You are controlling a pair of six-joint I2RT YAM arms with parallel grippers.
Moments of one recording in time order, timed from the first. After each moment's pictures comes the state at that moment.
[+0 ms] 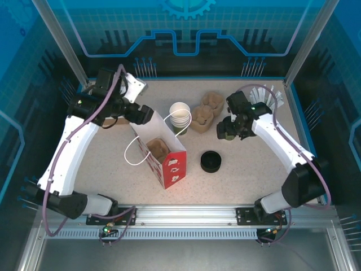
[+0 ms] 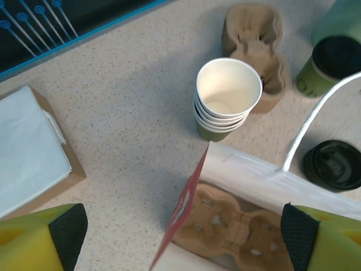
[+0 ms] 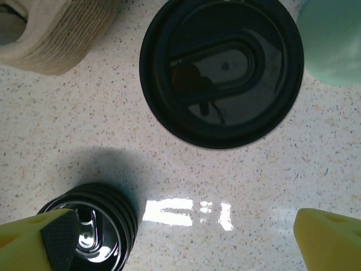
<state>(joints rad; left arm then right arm) -0.28 1.29 1.69 -1.16 0.14 0.10 0.36 1.55 1.36 -1.10 0.11 0.28</state>
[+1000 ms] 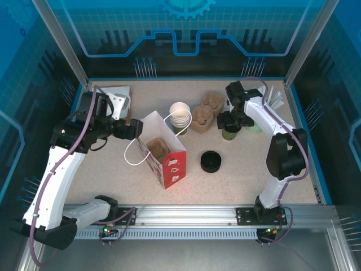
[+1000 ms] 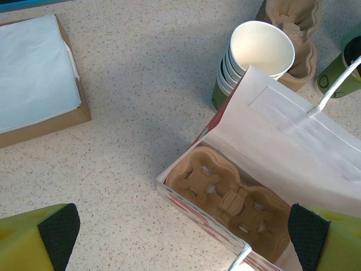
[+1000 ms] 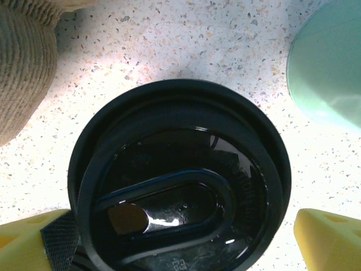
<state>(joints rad) -0.25 1.09 1.46 -1.17 0.08 -0.07 0.26 1.80 1.53 -1.10 0.09 0.21</state>
